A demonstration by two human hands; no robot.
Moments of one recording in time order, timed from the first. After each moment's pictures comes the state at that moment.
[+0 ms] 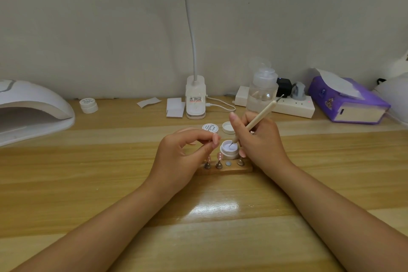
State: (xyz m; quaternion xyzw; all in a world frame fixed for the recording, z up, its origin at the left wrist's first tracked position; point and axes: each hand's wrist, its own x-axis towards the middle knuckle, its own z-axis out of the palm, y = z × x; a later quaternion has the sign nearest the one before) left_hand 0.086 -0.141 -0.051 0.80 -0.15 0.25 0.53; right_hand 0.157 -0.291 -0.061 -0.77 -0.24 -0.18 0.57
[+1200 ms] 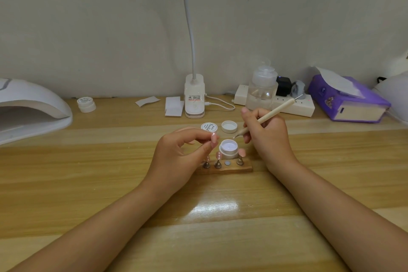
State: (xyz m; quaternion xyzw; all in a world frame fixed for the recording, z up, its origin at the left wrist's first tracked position) left_hand 0.084 -0.142 -0.049 0.80 -0.12 0.24 0.53; right_hand 0.162 -0.294 -0.056 -0.70 -0.14 -0.15 0.69
